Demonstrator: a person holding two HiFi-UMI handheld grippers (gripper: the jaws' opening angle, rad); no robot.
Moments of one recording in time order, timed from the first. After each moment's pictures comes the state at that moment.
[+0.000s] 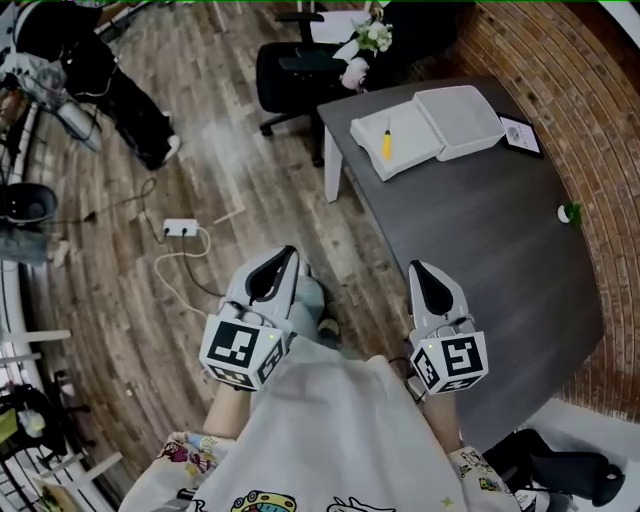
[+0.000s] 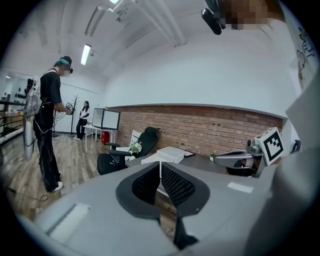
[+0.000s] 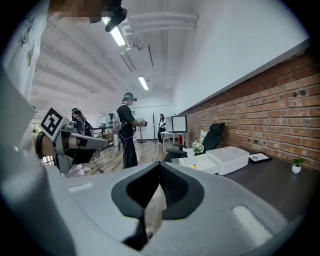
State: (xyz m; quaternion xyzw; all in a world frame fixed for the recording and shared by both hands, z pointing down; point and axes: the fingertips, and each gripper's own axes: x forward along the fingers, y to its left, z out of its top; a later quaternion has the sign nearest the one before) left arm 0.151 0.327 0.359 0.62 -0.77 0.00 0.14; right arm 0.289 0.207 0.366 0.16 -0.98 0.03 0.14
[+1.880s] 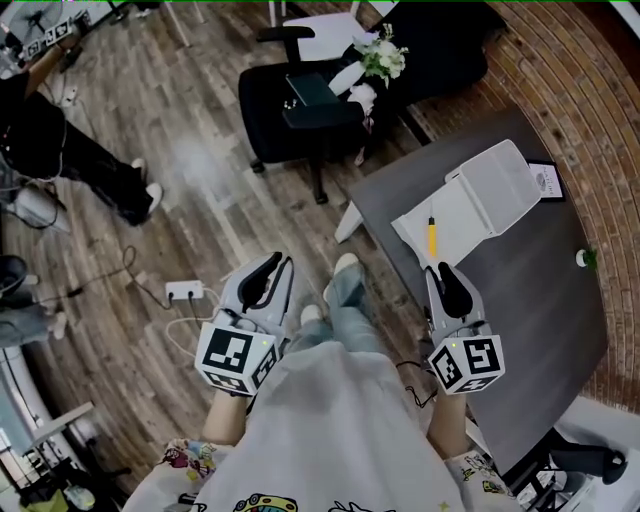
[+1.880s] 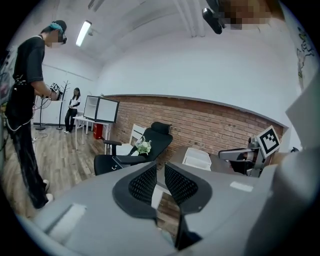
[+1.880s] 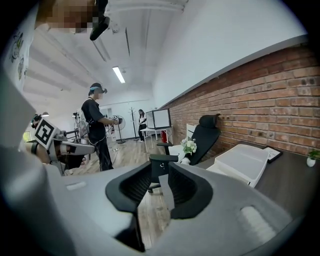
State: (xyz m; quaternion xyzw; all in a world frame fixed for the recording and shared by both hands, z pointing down) left arm -0.148 0.205 0.391 0.66 -0.73 0.00 0.18; right arm 0.045 0.068 0.384 0.27 -0.95 0.09 0.16
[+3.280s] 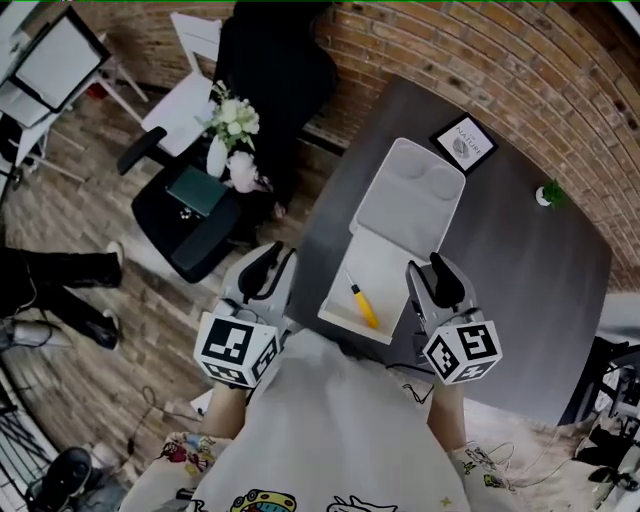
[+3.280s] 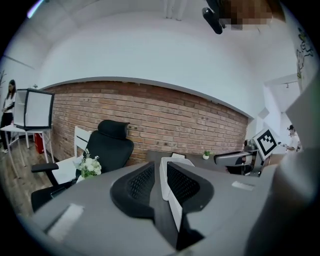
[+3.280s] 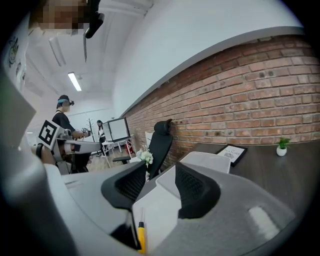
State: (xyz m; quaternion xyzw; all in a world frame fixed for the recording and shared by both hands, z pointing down) left arm -0.094 -0.116 0.342 0.83 -0.53 0.07 0.14; right arm 0.116 -0.136 0.367 0.47 -0.86 0.16 0.10
